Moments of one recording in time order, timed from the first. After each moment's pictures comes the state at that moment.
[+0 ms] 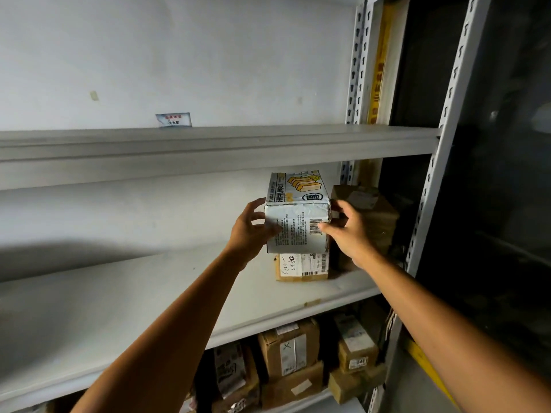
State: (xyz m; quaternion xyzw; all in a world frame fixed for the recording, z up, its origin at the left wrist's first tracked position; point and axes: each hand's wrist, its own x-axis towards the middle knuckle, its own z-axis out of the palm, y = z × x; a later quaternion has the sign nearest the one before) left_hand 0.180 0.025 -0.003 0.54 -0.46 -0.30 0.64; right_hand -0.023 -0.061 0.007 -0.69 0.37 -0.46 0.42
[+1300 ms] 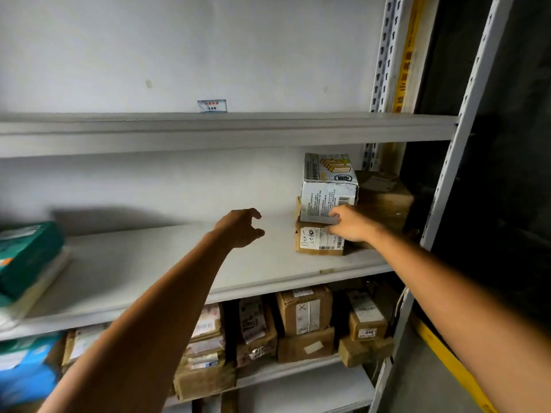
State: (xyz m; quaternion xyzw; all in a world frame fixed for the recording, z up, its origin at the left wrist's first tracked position) left_hand 0.202 0.117 0.000 0.83 -0.53 -0.04 0.19; right_hand -0.032 -0.021 0.019 -0.87 0.42 -0.13 0.22
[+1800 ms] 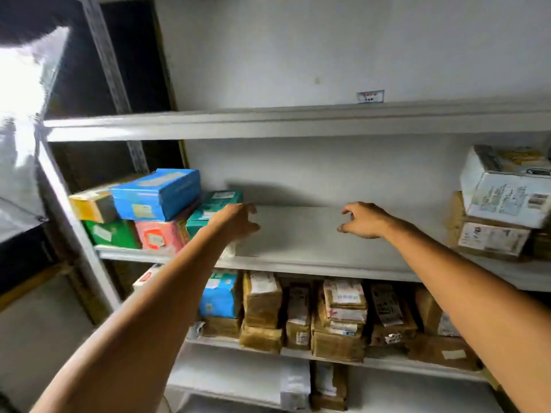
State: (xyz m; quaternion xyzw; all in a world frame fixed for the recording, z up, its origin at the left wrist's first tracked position) left_hand 0.367 0.444 0.011 0.93 -0.36 0.05 0.12; right_hand 0.180 0.205 0.016 -0.95 0.27 -0.07 0.15
